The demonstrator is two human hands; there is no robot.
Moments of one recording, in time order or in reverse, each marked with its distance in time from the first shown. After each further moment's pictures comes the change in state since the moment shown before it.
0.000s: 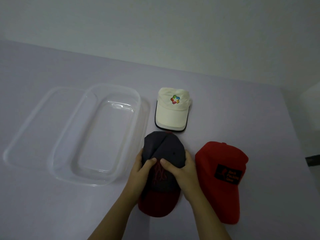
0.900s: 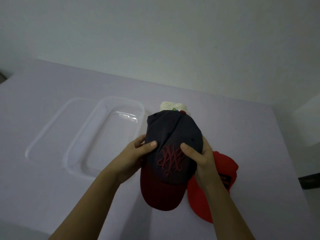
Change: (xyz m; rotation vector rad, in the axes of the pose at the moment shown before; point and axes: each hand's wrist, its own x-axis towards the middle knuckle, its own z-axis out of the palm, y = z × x) left_hand -0.036 0.091 -0.008 0.010 -0.362 0.068; right_hand -0.030 -0.101 -0.031 0.266 -0.228 -0.286
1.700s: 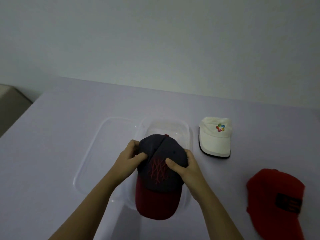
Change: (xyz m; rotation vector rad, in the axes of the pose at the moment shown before) left_hand -0.004 0.052 -0.203 0.539 0.276 0.071; right_hand 0.076 0.091 0.167 -0.242 0.098 0.339
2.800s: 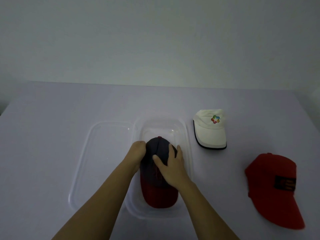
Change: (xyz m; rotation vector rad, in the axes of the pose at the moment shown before) left_hand 0.093 -0.012 0.024 0.104 0.020 -0.421; right_hand 0.043 0.032 0.051 -0.704 0.168 0.091
